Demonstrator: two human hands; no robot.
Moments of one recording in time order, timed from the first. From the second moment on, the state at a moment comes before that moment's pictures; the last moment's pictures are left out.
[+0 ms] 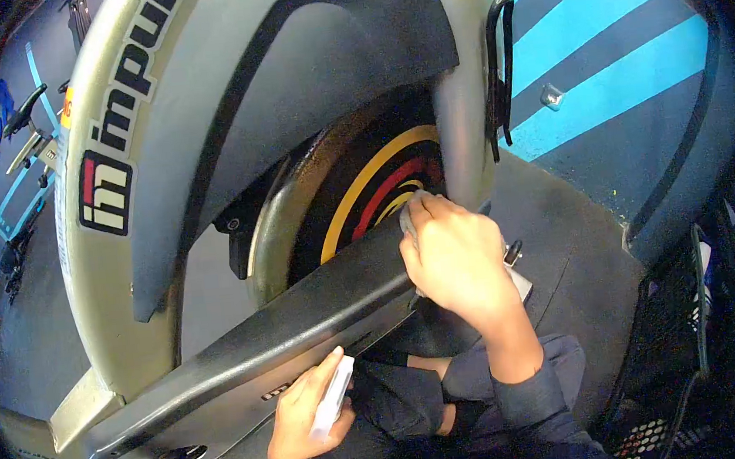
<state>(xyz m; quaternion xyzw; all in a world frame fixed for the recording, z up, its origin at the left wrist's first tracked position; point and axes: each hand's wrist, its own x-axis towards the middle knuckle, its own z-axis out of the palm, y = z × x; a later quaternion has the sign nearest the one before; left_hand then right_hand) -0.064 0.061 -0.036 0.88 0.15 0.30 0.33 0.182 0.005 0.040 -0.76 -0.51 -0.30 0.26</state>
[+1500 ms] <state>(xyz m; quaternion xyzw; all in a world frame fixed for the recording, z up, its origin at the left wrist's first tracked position) -0.072 0.054 -0.039 0.90 0.08 0.32 0.28 0.165 0.018 0.065 -0.88 -0.43 -0.12 0.15</state>
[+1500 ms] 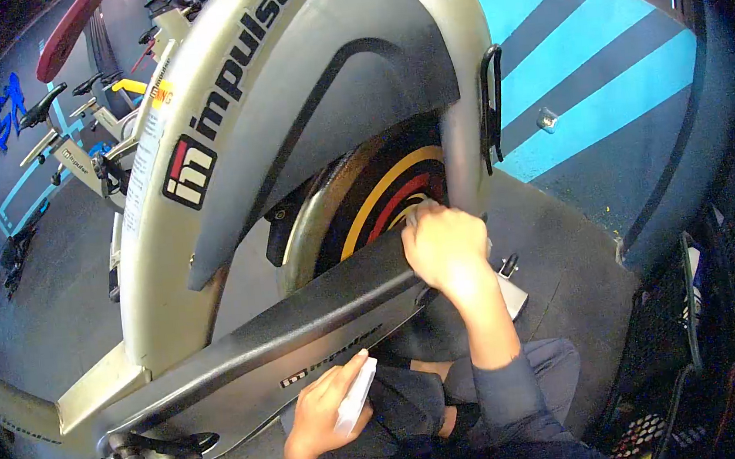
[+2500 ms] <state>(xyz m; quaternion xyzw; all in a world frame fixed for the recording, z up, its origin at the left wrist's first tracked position) -0.072 0.060 -0.038 0.89 0.09 0.31 0.31 0.160 0.018 0.056 -0.82 -0.49 -0.21 0.19</state>
